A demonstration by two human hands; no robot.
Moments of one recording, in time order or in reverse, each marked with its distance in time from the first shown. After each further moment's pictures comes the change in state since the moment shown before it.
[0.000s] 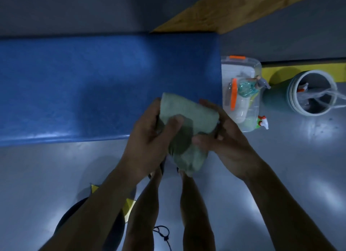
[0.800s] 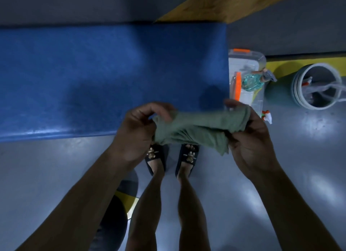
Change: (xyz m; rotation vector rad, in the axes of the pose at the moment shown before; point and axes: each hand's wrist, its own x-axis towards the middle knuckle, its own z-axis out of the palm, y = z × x) left_hand 0.001 -0.048 -0.037 -0.417 -0.085 -0.159; right_hand -0.007 0.028 -0.008 0.071 0.275 -0.261
